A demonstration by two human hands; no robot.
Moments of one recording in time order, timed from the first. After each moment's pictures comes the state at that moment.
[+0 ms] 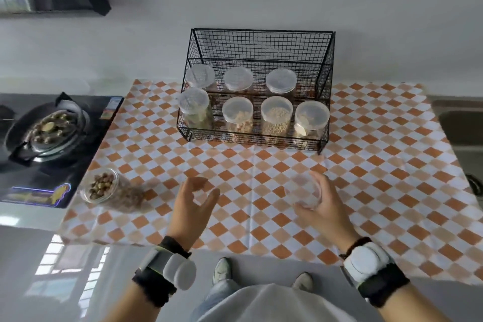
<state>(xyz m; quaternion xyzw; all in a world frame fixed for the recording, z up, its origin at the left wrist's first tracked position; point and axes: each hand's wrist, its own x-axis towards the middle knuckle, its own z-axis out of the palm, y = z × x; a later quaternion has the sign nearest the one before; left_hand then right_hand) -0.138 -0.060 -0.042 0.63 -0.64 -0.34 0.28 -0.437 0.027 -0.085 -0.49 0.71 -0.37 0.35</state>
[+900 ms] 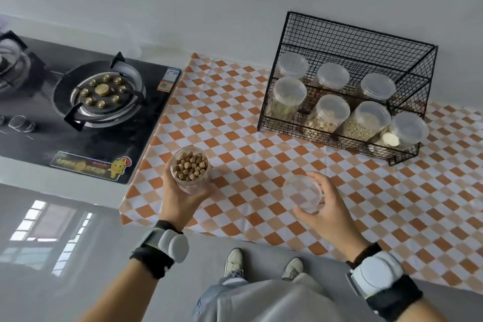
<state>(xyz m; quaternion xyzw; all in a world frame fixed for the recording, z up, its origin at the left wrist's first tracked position) 0.104 -0.139 -0.107 0.65 -0.52 -0.42 0.37 -0.222 -0.040 -0.052 -0.57 0.70 -0.29 0.32</state>
